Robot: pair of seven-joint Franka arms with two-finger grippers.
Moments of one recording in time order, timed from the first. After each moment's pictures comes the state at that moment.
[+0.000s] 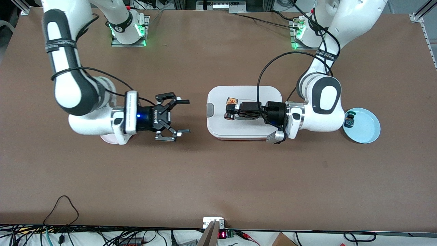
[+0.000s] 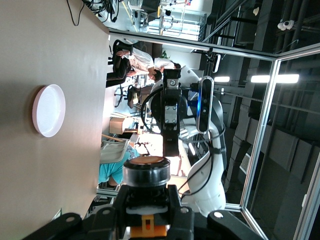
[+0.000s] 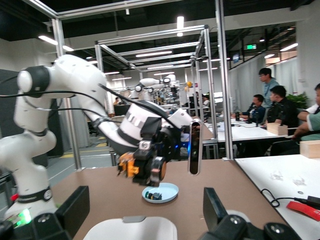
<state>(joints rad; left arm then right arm) -0.25 0.50 -0.07 -1.66 -1.69 1.76 0.49 0.32 0.53 -0.11 -1.56 1.68 1.65 -1.99</state>
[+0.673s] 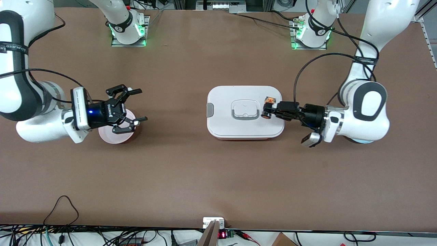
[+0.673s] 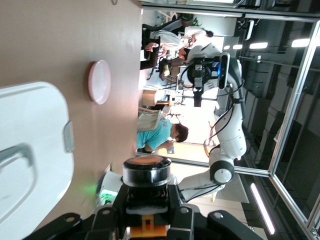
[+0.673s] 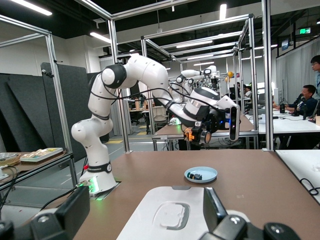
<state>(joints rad) -0.10 0.48 0.02 -1.66 -1.39 1.49 0.48 0.10 0.51 -0.11 -1.56 1.45 1.31 -1.98</state>
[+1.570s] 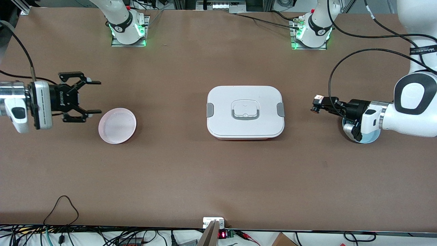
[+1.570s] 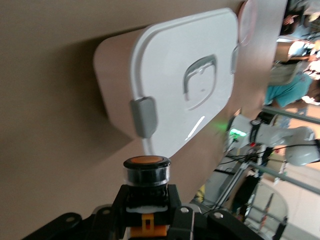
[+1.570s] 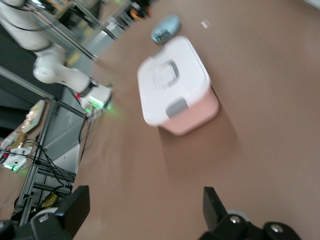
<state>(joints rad) -0.01 0.41 0.13 -1.65 -0.67 1.41 0.57 0.08 0.34 -0.21 -1.40 0.80 1.31 -1.16</state>
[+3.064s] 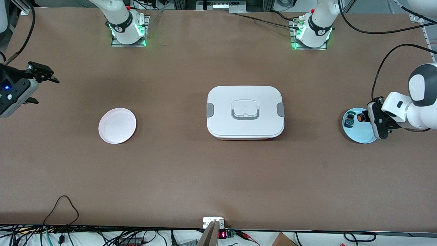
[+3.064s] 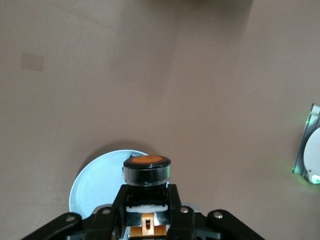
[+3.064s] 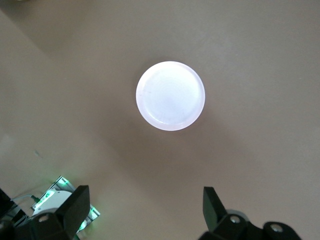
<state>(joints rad) 0.04 0.36 0.12 -1.65 -0.05 1.69 1.49 0.13 0.22 -0.23 -1.39 0.08 1.41 -0.86</state>
